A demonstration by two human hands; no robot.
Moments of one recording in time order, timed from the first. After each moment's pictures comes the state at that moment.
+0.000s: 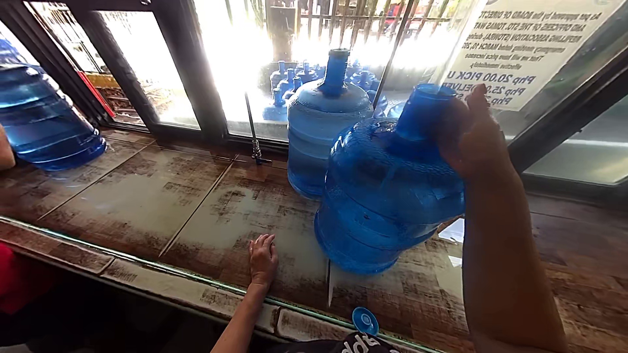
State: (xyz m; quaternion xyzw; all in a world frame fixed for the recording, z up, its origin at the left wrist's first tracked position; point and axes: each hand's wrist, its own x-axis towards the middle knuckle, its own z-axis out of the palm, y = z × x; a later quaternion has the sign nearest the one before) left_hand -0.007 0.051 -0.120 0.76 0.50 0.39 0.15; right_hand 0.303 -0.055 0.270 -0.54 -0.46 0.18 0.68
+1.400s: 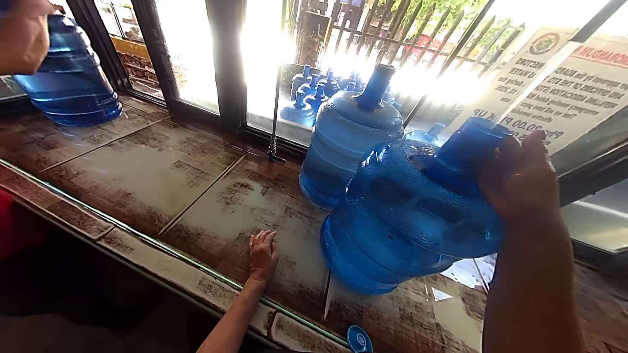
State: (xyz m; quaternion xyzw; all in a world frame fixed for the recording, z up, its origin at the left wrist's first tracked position) left_hand -0.007 0.054 -0.118 0.73 0.52 0.42 0.17; right_hand 0.305 -0.056 0.266 -0.52 -0.45 0.18 0.70
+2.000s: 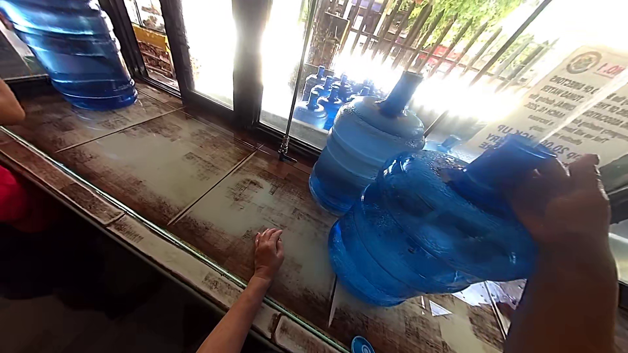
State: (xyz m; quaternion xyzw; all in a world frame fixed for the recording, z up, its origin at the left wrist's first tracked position) left_hand -0.010 0.060 -0.112 0.71 0.53 0.42 0.20; right_hand 0.310 -0.053 0.264 -0.51 -0.44 0.17 0.72
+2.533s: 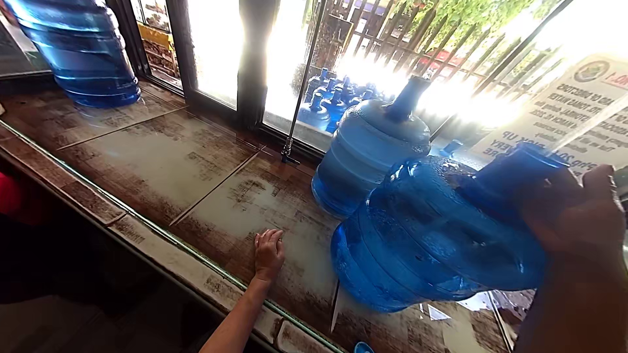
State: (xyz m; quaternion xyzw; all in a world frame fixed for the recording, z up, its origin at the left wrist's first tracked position) left_hand -0.012 0.065 -0.113 0.69 0.53 0.45 0.19; right_hand 0.307 -0.054 0.265 -0.53 -0.45 0.16 0.70
